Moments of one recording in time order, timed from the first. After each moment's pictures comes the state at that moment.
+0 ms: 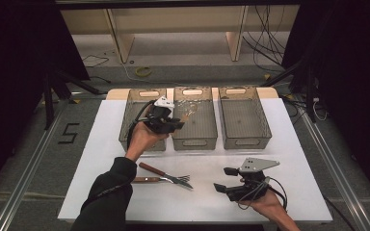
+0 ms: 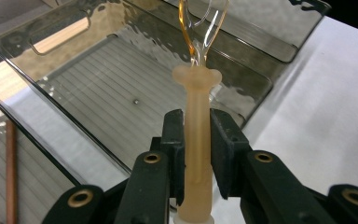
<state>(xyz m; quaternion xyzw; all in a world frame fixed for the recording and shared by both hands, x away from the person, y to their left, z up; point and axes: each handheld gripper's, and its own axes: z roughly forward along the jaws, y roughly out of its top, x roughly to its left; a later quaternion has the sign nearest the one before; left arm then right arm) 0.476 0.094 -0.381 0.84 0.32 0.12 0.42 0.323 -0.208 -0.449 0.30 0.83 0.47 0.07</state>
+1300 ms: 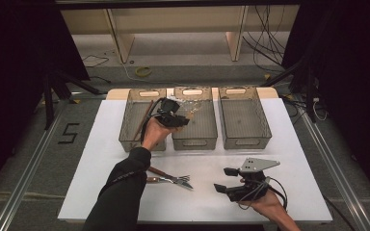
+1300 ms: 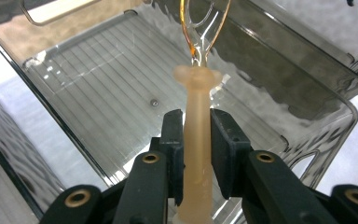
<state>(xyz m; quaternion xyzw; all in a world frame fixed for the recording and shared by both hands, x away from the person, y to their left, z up) 0.523 0.071 -0.417 0.83 0.38 0.09 0.38 0.323 -0.209 -0.449 0.30 0.83 0.47 0.07</state>
